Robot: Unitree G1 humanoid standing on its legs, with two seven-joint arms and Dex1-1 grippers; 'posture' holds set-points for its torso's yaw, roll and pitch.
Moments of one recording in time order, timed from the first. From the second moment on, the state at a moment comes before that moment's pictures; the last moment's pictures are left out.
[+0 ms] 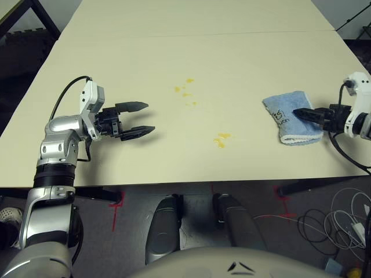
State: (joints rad) left arm -0.50 0.68 0.11 0.44 -0.40 0.10 -1.45; right arm -0.64 -0.77 -0.20 0.65 0.34 0.76 0.91
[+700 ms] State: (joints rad) left arm -0.51 0.69 0.11 0.44 -0.40 0.10 -1.45; right arm -0.63 -0.71 -0.17 0.58 0.32 0.80 0.90
